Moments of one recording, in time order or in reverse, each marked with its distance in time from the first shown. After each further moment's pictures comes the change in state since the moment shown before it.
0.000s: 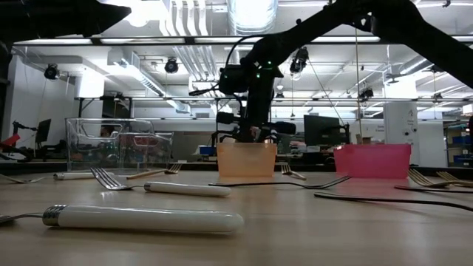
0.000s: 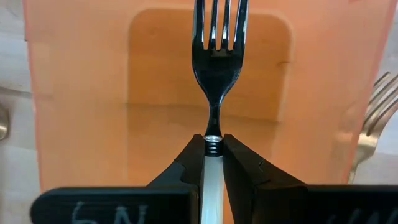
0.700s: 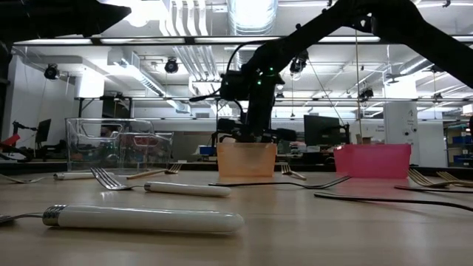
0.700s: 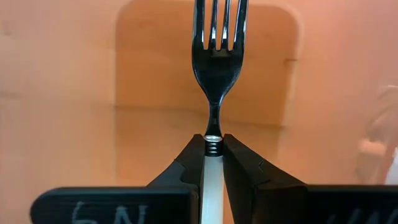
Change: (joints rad) left arm 0.000 0.000 0.000 0.000 0.000 0.000; right arm 0.000 0.000 -0.066 0.075 0.000 -0.007
